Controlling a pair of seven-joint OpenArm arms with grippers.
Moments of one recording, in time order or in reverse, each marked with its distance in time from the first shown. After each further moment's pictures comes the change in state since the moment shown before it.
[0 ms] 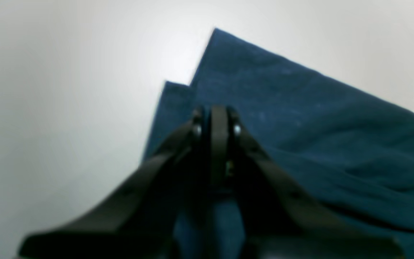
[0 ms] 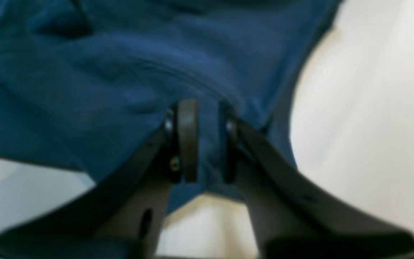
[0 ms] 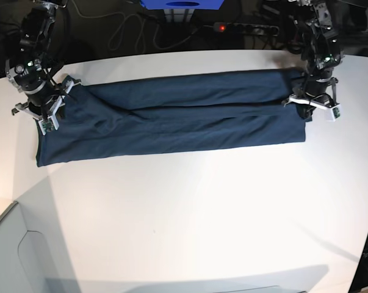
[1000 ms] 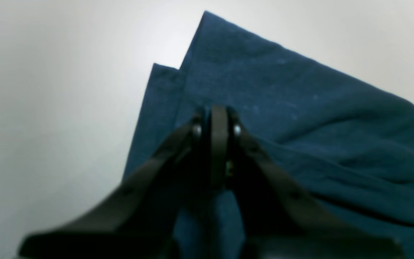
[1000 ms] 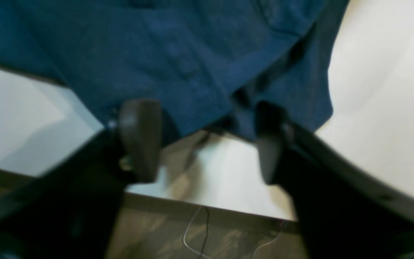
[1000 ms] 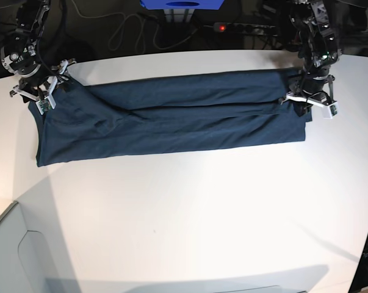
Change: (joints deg) left arm 0.8 0.9 0.0 0.0 0.0 0.0 0.0; right arm -5.7 0.3 3.7 -2.2 -0.2 6.4 0.6
